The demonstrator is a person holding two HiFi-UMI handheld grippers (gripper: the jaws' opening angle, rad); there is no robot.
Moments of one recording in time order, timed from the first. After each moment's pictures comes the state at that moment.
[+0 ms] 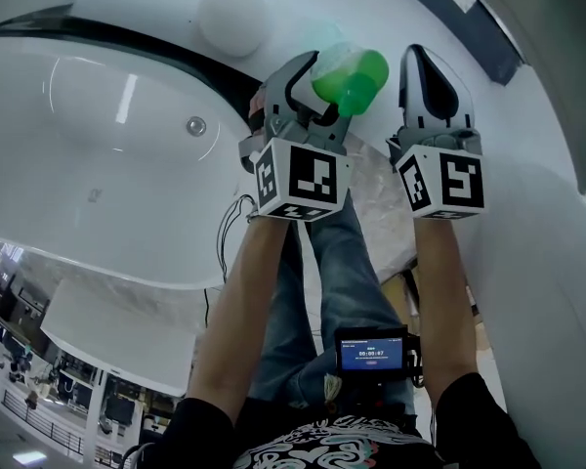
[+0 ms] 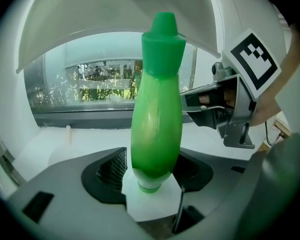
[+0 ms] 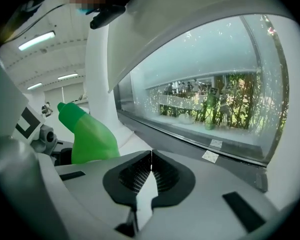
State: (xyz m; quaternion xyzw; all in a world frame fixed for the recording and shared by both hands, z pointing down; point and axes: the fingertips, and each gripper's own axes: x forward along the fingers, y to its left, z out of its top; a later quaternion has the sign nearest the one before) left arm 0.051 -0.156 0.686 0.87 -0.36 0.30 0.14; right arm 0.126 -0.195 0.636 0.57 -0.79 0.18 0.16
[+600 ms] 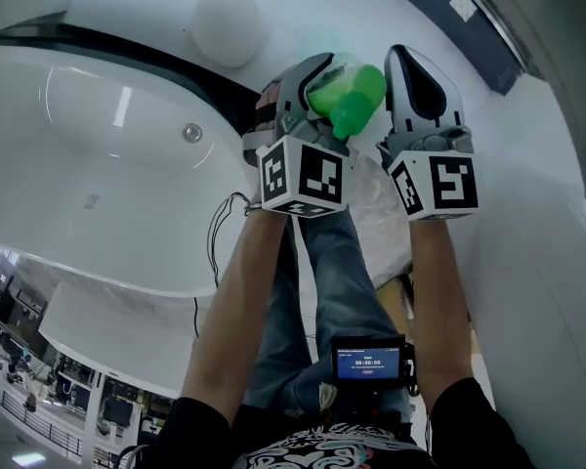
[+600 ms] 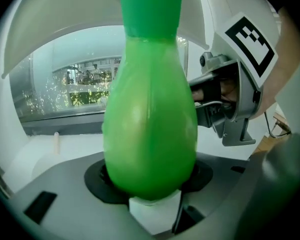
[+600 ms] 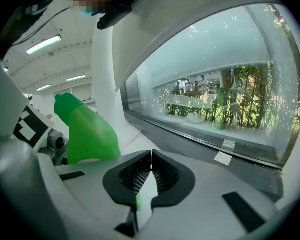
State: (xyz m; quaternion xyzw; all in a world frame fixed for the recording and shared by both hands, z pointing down) left arm 0.075 -0.169 0.703 0.89 -0.32 0.31 0.11; right arm 0.112 -0.210 0.648 0.52 -0.82 0.17 0.16
